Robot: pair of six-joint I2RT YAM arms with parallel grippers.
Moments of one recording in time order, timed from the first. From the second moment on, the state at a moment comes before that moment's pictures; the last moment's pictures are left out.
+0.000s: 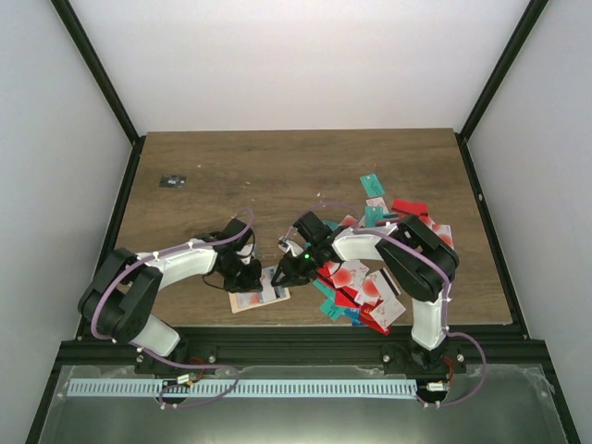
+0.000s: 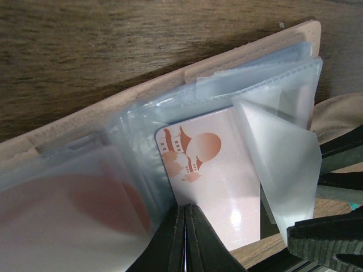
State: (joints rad) left arm -0.56 1.52 0.70 -0.55 0.44 -0.63; right arm 0.78 1.91 1.01 -0.19 -0.81 0.60
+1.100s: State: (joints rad) left arm -0.56 1.50 0.70 -0.56 0.43 -0.63; right arm 0.85 1.88 1.14 -0.40 -0.66 0.60
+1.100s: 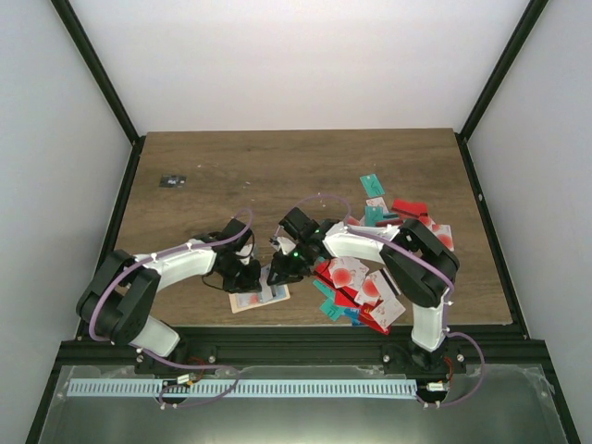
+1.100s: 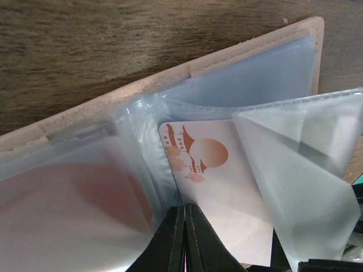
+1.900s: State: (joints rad) left arm -0.56 1.48 0.70 -0.59 0.41 -0.63; right arm 0.90 1.90 1.25 -0.50 -0.61 0.58
